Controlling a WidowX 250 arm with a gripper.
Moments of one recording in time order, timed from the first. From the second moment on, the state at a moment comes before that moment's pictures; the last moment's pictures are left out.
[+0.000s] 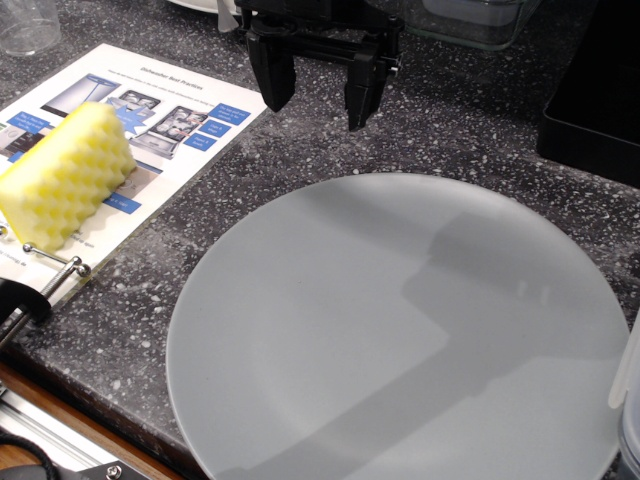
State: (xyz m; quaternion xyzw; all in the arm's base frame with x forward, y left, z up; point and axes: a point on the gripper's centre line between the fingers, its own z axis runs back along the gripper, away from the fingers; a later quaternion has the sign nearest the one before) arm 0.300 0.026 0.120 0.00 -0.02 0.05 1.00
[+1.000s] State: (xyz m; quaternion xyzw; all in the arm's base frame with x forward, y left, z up) arm 0.269 0.132 0.125 0.01 0.01 0.05 1.00
